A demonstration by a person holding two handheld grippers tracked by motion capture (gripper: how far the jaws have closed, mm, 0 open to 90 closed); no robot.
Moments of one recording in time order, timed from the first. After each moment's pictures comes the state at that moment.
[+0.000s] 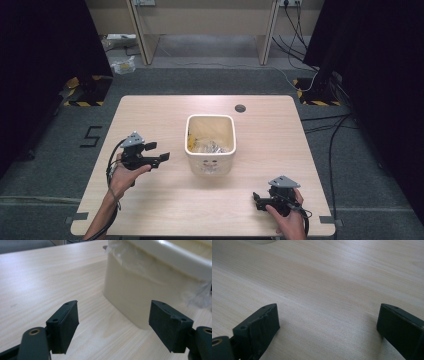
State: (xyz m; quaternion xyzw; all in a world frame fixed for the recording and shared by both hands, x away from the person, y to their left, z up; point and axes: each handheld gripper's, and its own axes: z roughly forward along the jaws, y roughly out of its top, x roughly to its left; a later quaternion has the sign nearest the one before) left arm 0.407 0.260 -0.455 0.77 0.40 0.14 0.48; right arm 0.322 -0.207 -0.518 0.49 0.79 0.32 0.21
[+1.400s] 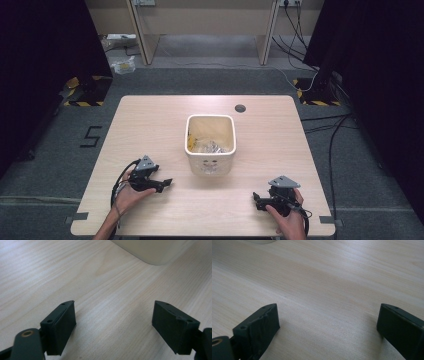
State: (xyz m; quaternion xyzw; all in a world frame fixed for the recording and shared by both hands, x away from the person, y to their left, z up) left arm 0.379 0.250 -0.521 0.83 0.38 0.13 0.39; right arm 0.322 -0.207 -0.518 0.49 0.79 0.32 0.21
